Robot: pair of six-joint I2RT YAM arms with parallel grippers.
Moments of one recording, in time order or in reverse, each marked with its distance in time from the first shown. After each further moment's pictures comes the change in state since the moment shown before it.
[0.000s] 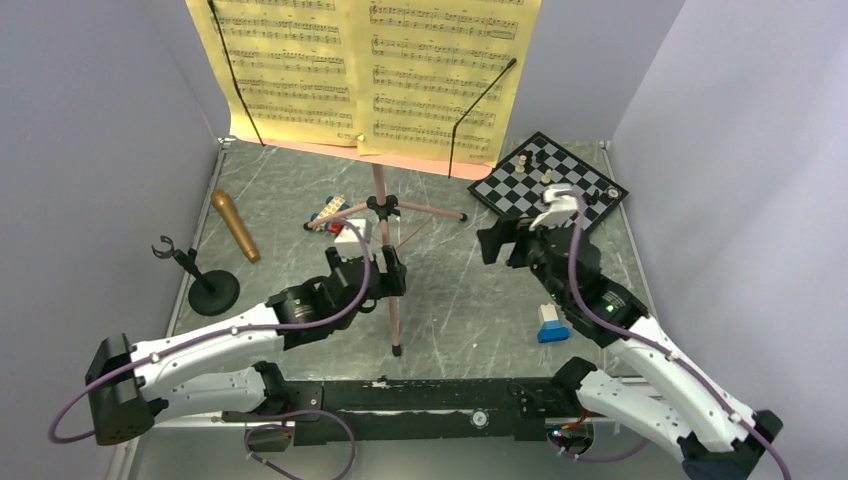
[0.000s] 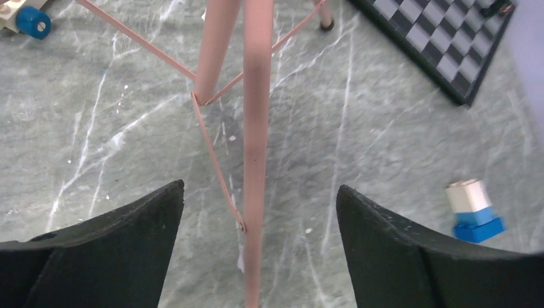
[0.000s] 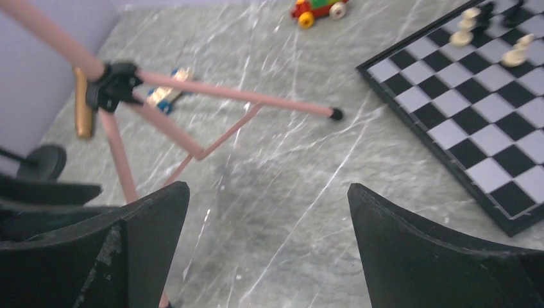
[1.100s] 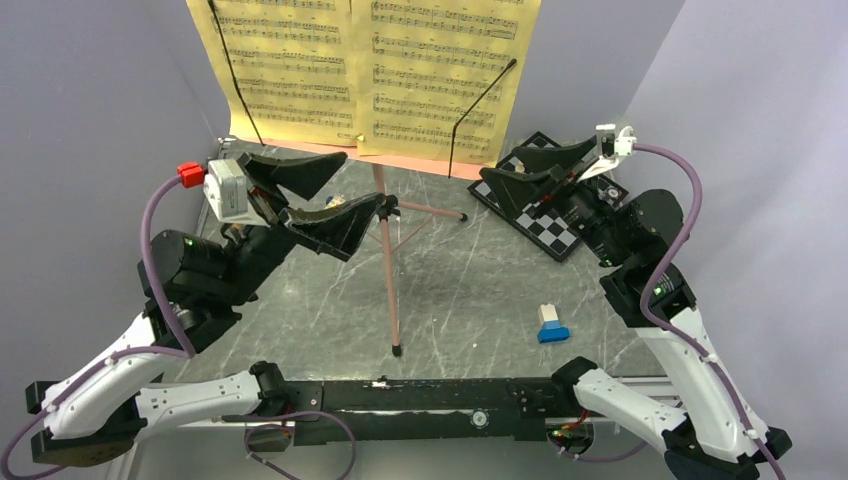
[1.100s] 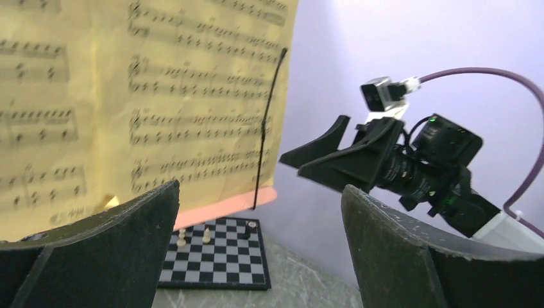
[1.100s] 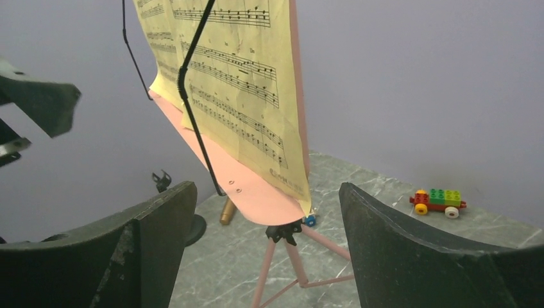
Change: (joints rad) left arm 0.000 -0.249 0.493 0.320 0.441 0.592; right arm -0.178 0.072 0.430 0.192 -0.502 -0.046
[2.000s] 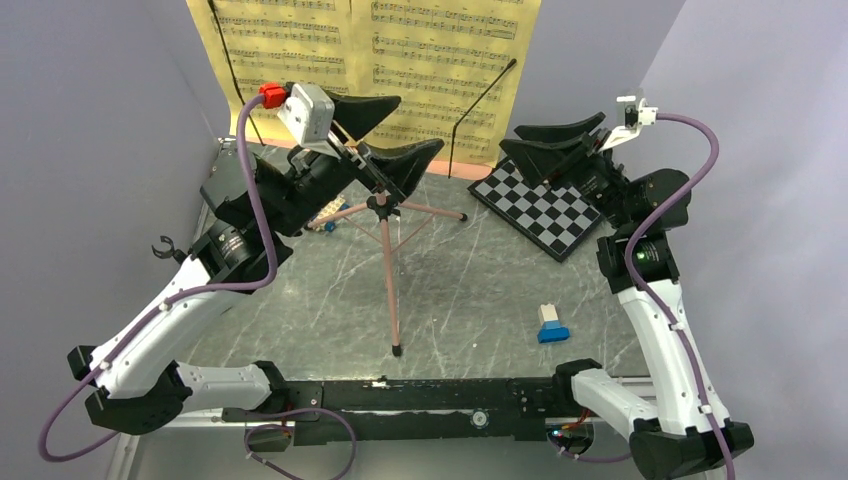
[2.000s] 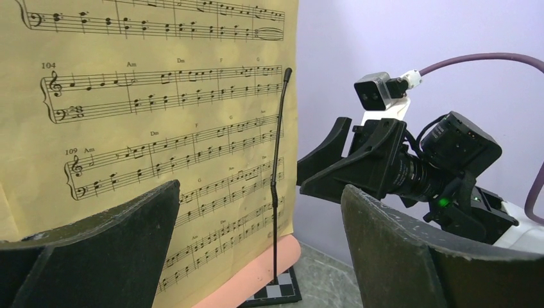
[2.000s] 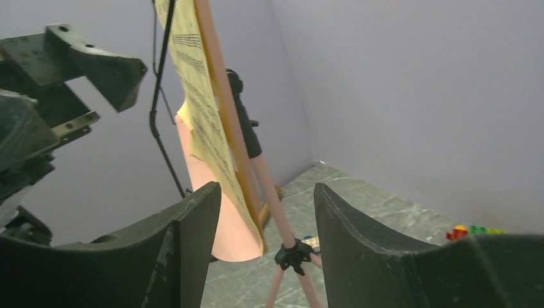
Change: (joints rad) left arm 0.133 0.380 0.384 -0.058 0.222 0.069; right arm -0.355 0.116 -0.059 0.343 -0.426 0.272
